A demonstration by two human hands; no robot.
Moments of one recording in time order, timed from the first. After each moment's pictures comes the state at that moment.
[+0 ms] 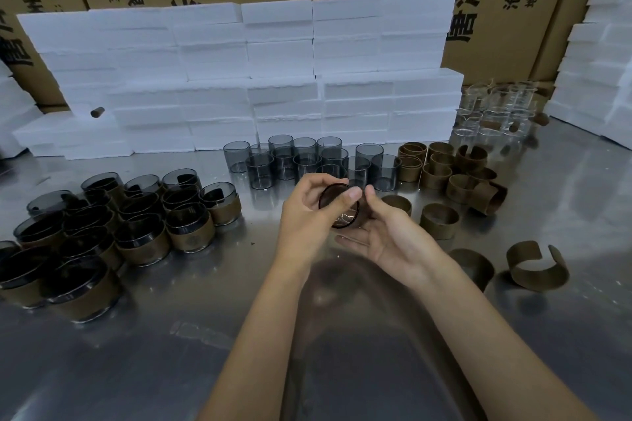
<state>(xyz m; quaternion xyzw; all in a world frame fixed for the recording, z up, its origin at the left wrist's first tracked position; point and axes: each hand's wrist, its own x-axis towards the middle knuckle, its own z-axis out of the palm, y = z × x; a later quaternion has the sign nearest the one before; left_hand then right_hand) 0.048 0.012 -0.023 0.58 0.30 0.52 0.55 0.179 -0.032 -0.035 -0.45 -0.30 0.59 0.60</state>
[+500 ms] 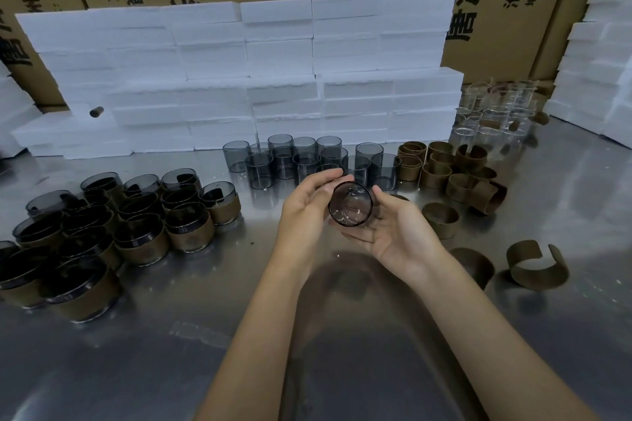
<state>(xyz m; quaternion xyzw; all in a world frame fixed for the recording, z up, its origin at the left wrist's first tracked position) 0.048 0.015 -0.022 0.53 0.29 0.50 0.63 0.183 -0.032 -0.033 -0.43 -0.25 0.58 0.65</state>
